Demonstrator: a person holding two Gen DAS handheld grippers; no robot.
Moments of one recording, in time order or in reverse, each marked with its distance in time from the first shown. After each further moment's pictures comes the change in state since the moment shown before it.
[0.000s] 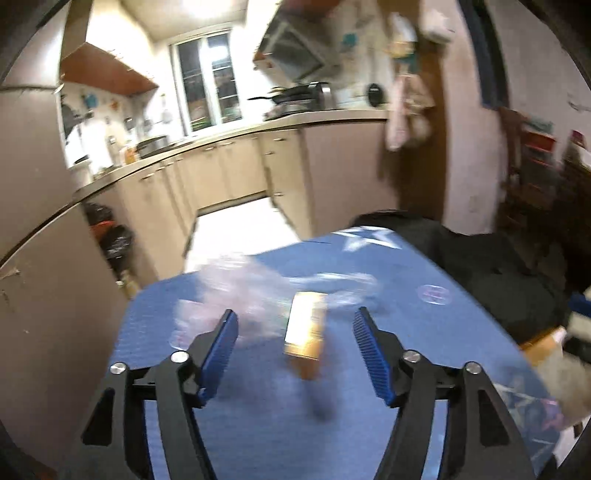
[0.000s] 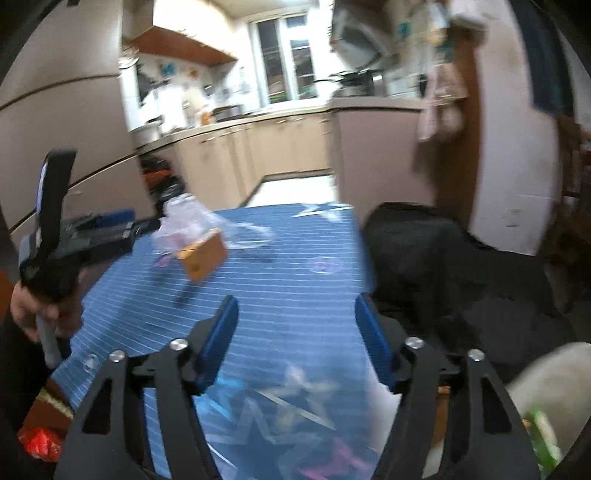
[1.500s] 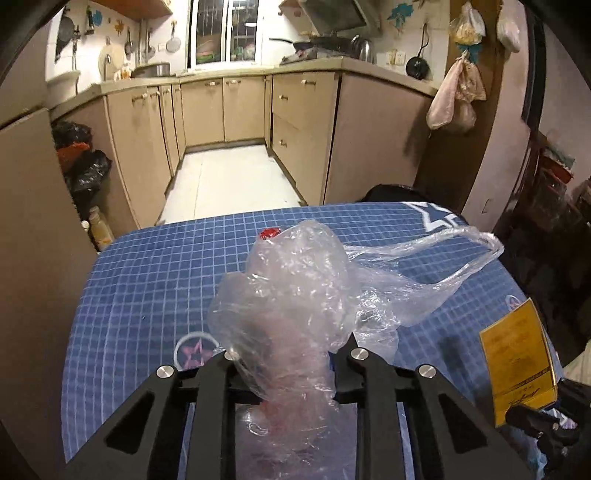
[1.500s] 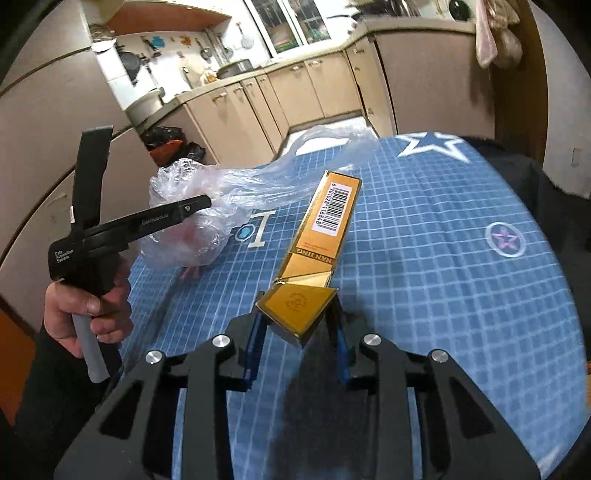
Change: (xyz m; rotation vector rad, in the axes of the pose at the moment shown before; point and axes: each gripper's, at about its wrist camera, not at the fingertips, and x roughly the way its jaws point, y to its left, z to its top) left arm 0.136 0.116 -0.012 -0.155 0.179 -0.143; right arm 0.127 0.087 0.013 0.133 0.159 0.094
